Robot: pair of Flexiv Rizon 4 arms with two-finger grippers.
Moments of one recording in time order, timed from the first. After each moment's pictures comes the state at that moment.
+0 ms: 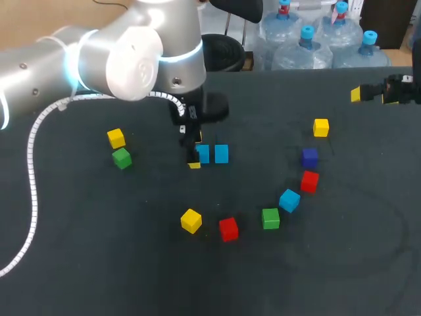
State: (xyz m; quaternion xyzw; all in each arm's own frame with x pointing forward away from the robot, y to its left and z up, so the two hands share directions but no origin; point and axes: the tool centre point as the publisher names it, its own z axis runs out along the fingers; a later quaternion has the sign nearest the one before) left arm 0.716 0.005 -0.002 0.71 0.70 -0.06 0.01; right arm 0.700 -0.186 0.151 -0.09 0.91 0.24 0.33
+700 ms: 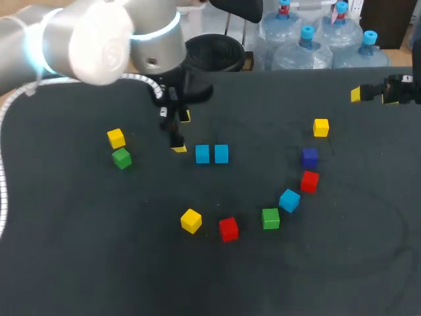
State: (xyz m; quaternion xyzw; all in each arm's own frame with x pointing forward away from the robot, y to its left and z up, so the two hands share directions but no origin) left arm 0.714 0.036 0.057 0.72 0.69 -0.05 0.06; right arm 0.700 -0.186 0.151 -0.09 0.91 0.24 0.33
